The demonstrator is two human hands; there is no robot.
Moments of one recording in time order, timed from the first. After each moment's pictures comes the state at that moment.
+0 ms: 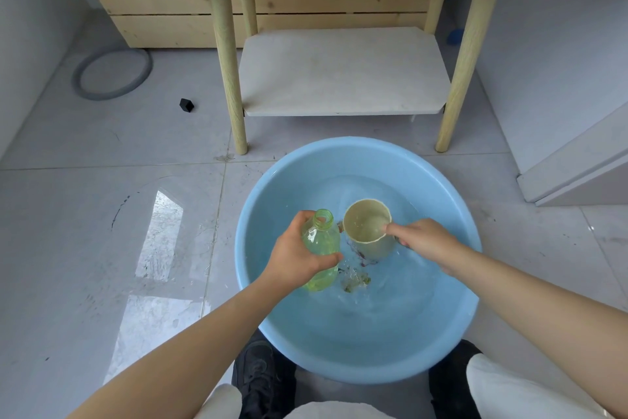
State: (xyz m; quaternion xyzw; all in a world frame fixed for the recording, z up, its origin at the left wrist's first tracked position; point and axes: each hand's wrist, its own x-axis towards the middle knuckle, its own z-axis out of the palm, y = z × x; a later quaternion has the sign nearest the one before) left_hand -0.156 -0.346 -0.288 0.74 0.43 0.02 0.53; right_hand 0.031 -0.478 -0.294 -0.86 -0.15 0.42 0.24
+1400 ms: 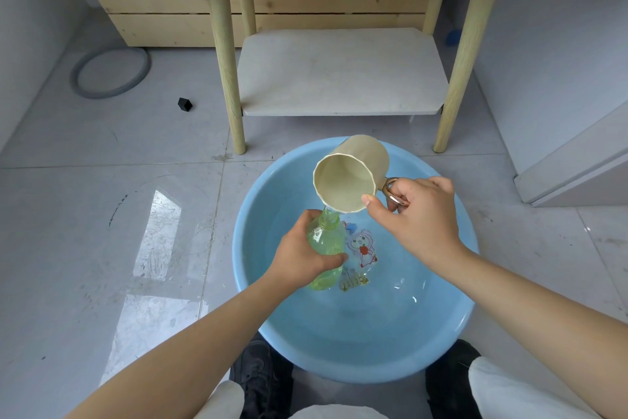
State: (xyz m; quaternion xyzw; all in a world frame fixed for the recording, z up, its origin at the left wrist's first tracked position) left_hand -0.148 -0.352 -0.279 0.75 0.40 0.02 0.53; right_hand 0.005 -0.459 -0.246 -0.84 -0.40 0.00 0.37
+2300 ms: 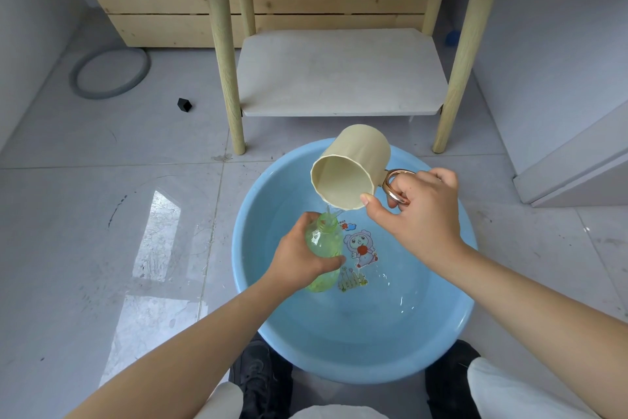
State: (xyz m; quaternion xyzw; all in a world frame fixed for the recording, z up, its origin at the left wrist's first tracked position) left_hand -0.150 -0.352 -0.281 0.75 0.40 0.01 0.52; right_hand 0.009 -0.456 -0.245 -0.82 -0.45 -0.10 0.34
